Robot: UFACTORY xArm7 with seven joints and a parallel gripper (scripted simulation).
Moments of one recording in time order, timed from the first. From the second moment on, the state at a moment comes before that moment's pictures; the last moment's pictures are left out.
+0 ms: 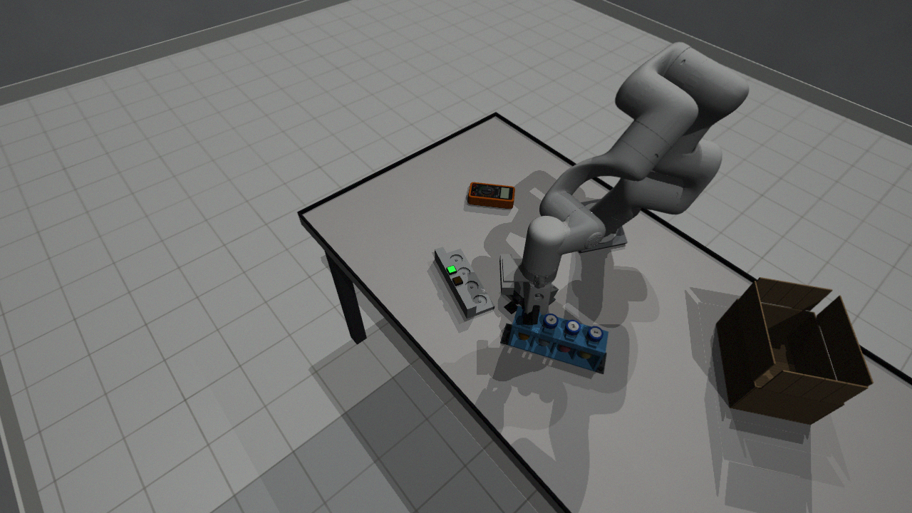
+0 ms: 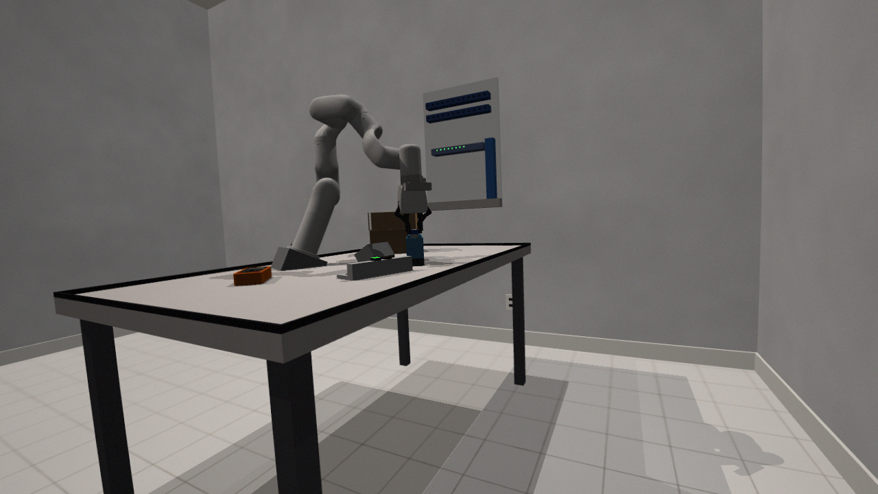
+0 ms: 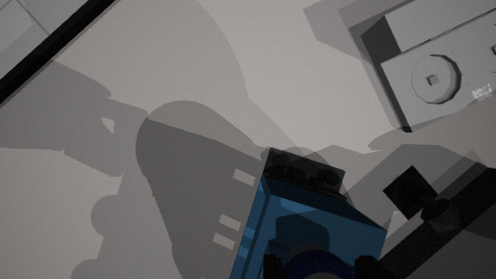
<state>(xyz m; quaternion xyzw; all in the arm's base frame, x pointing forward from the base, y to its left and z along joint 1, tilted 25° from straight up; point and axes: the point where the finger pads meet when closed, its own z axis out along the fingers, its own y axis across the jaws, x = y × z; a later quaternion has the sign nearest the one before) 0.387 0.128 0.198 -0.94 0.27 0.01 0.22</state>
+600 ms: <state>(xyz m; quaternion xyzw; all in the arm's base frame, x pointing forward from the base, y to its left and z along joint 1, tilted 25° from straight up) 0.387 0.129 0.198 -0.76 0.61 0.09 0.21</state>
